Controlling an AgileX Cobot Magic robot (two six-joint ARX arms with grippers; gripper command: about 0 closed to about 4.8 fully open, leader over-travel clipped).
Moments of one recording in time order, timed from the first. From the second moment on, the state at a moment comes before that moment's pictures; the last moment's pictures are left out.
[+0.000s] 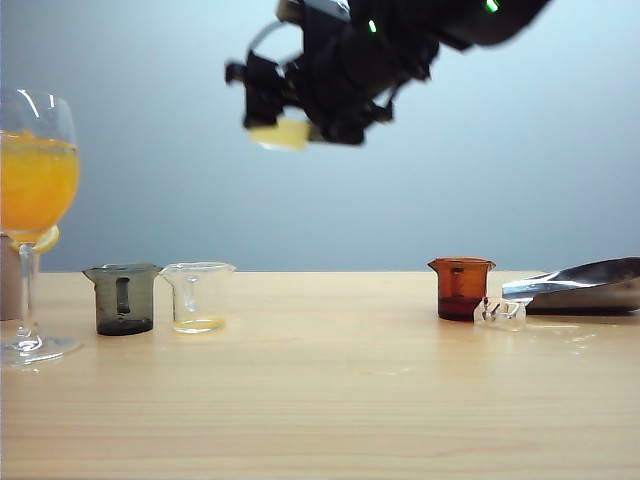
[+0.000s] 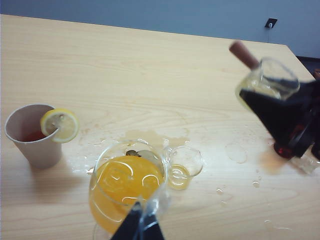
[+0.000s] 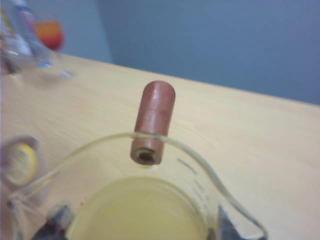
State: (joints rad) left arm -0.22 0.58 0.90 -0.66 0.04 -0.16; right arm 0.71 1.79 1.18 0.52 0.07 0.10
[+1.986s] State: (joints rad) left arm -0.22 0.58 0.90 -0.72 0.08 -0.18; right arm 0.83 1.98 1.55 0.41 -0.21 -0.11
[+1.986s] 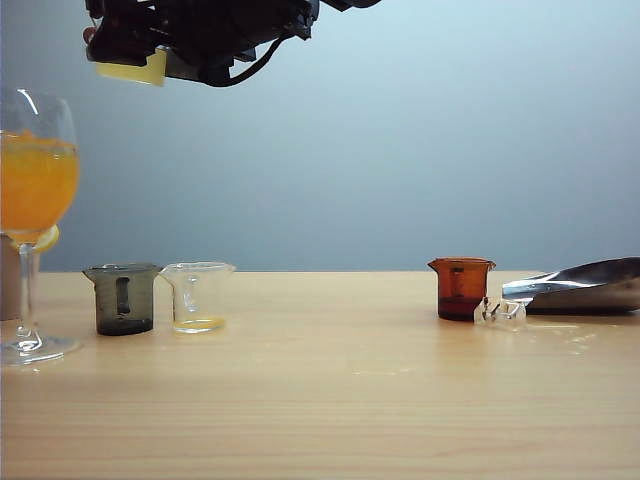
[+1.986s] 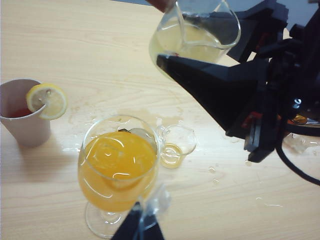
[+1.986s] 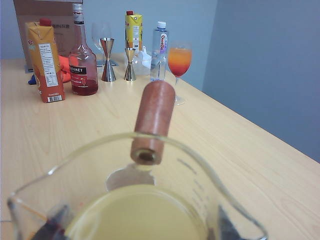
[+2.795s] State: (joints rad) left arm -0.22 0.58 0.90 -0.72 0.08 -0.18; right arm 0.87 1.99 1.55 0.43 -0.20 -0.19
